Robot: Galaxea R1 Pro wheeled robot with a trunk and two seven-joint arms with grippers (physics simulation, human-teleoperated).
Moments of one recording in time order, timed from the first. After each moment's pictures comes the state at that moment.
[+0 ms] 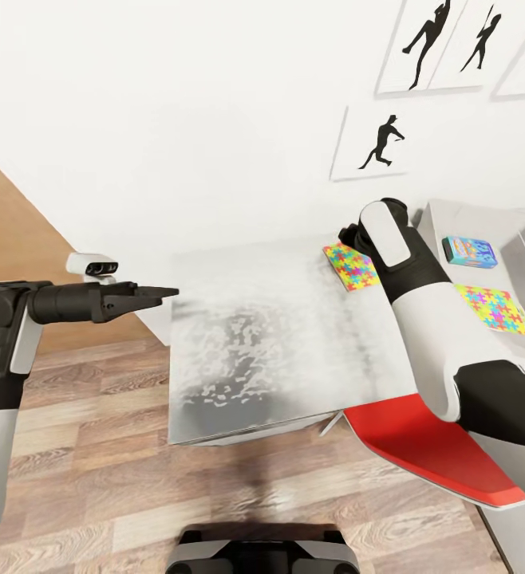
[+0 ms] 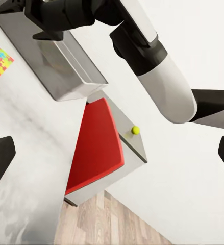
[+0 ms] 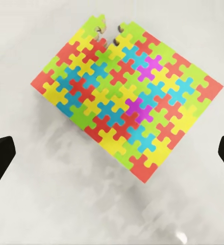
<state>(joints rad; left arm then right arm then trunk) -0.94 0.35 0.05 -1.41 0.28 1.04 -1.57 -1.46 0.03 0.16 -0.80 -0.90 0.68 -0.97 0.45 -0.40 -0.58</state>
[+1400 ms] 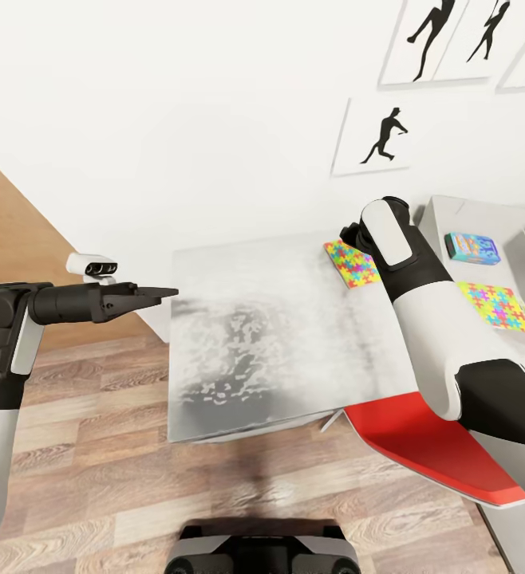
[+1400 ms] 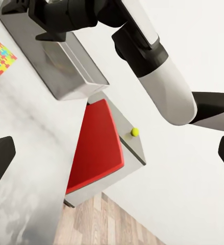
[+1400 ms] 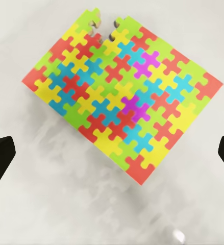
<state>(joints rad) -0.94 0.34 0.06 -1.40 0.28 1.03 -1.57 -1.46 0.03 0.16 -0.80 -0.90 0.68 -0.98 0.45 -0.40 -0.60</state>
